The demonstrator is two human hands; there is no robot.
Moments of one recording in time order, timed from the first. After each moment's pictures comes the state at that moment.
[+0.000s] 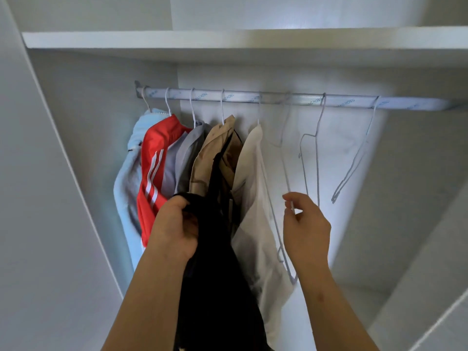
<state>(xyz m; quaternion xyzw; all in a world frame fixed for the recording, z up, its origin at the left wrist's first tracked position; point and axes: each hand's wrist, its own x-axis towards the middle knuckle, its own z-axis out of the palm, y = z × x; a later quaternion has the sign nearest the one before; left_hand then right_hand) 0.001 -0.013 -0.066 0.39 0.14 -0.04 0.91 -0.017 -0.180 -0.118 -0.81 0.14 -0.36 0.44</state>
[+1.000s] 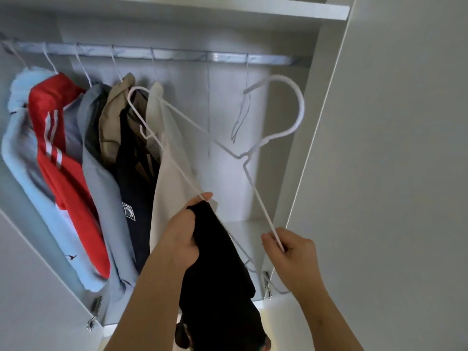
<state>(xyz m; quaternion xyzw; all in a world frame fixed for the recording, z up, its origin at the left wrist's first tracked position) -0.159 -0.106 -0.137 0.51 0.08 -0.31 0.80 -0.277 -0.242 -0.180 -0.84 0.16 -0.31 0.42</state>
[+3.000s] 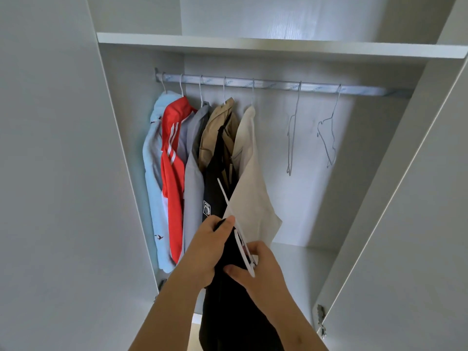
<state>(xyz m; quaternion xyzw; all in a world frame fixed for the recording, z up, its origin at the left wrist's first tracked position) -0.186 0.011 -0.138 0.66 0.02 -0.11 0.74 -0.235 -0.091 -0.178 -0.83 0.07 -0.08 0.55</state>
